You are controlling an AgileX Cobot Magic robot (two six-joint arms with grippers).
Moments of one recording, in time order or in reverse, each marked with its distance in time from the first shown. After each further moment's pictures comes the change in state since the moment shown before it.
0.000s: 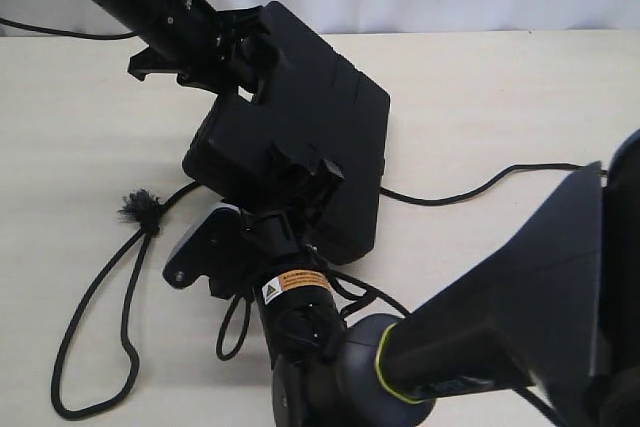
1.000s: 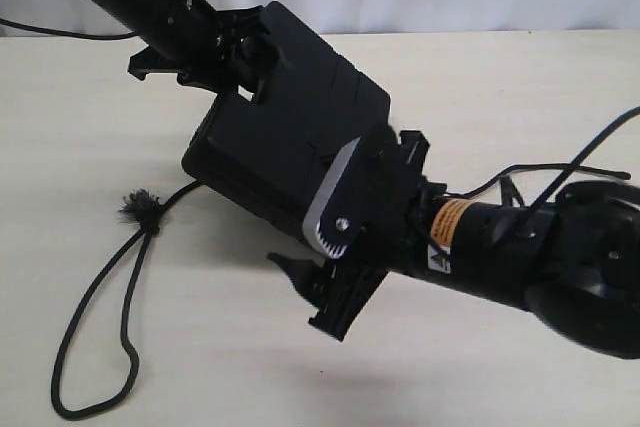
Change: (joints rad) left arm 0.000 0.000 0.002 0.002 -0.014 0.000; right arm -0.367 -0.659 0.345 -1.184 0.848 0.887
